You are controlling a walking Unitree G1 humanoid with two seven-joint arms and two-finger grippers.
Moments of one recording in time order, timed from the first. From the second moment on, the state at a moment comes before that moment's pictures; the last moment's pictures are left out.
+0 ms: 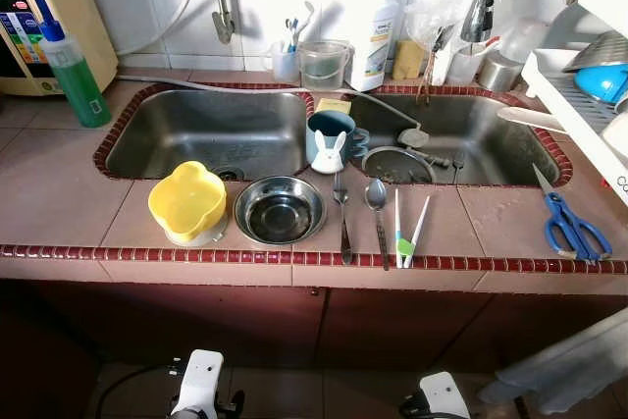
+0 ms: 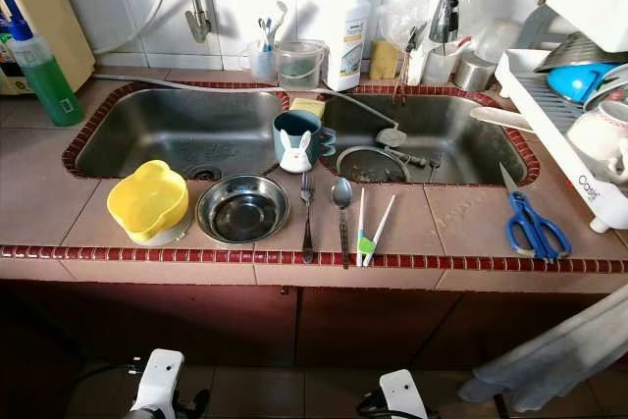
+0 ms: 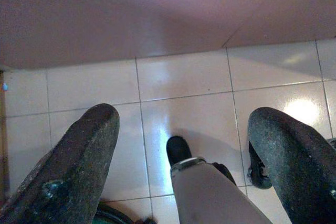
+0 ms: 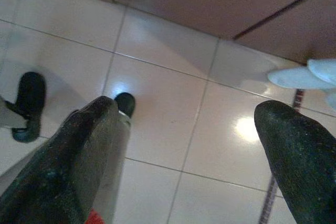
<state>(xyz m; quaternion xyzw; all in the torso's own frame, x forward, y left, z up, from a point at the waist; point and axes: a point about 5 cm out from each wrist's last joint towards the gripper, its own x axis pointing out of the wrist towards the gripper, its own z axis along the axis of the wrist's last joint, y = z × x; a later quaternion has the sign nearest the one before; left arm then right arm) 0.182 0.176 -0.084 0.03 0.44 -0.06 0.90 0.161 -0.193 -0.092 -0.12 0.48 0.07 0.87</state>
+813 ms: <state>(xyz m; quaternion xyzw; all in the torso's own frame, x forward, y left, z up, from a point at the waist) 0.186 0.178 -0.082 0.03 0.43 -0.06 0.90 0.161 -0.194 -0.092 -0.13 0.48 0.06 0.87</state>
